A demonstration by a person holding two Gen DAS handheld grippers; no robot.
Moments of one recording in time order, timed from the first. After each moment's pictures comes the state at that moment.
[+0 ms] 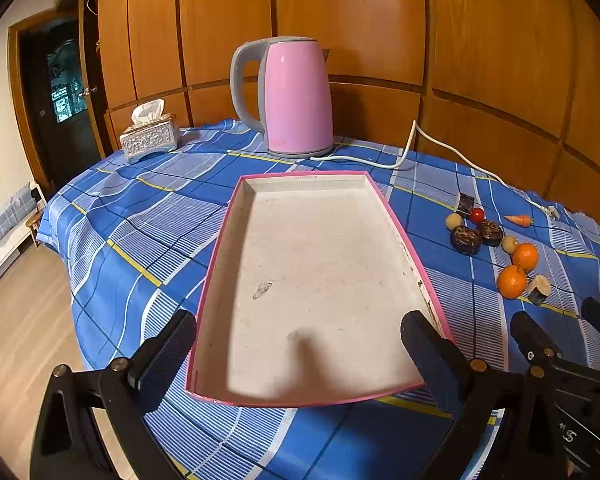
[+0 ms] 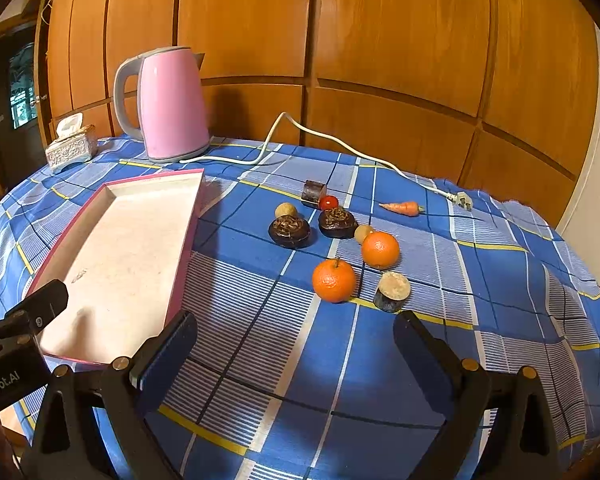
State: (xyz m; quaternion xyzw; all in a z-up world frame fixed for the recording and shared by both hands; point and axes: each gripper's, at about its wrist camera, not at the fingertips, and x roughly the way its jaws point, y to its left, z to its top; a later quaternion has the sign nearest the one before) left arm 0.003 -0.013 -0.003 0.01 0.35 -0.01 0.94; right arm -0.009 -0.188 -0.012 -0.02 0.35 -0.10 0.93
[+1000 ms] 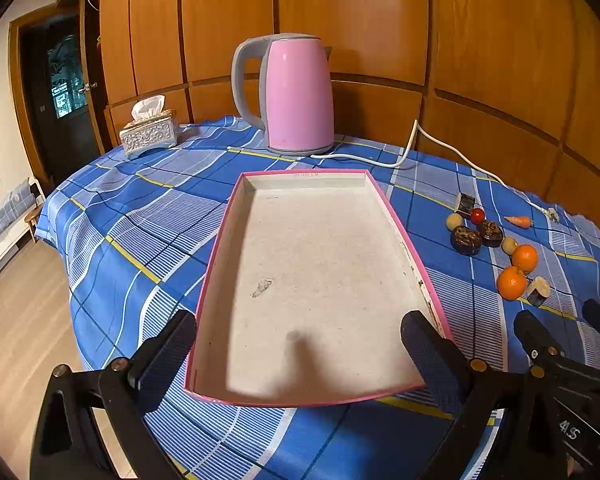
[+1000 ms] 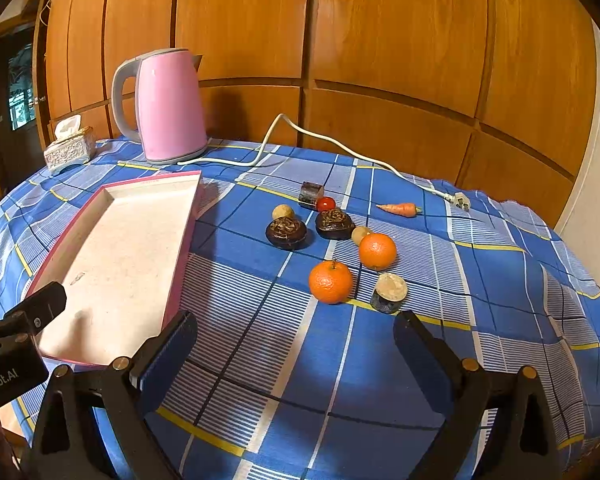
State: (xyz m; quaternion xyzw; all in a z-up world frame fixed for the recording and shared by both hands) left arm 0.004 -0.009 -0.005 0.01 0.35 -0.01 0.94; right arm -0.009 -0.189 -0.011 -0.02 0.35 -0.10 0.93
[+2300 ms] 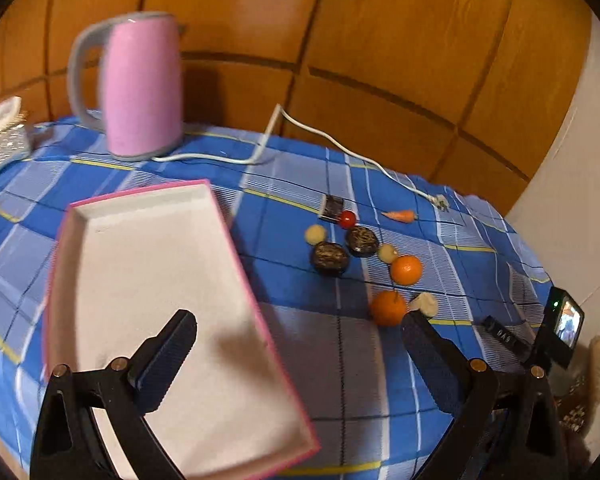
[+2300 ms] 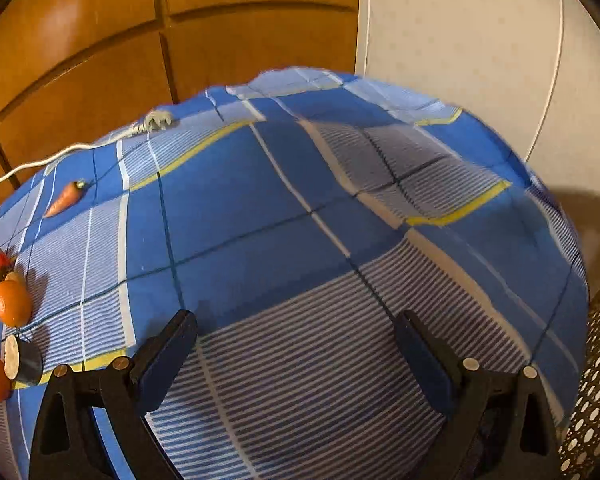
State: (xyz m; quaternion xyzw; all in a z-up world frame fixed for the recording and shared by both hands) left arm 0.089 -0.078 0.017 -0.02 0.41 -0.26 0.87; right arm -0.038 -0.443 -0.072 0.18 0.38 -0.42 0.80
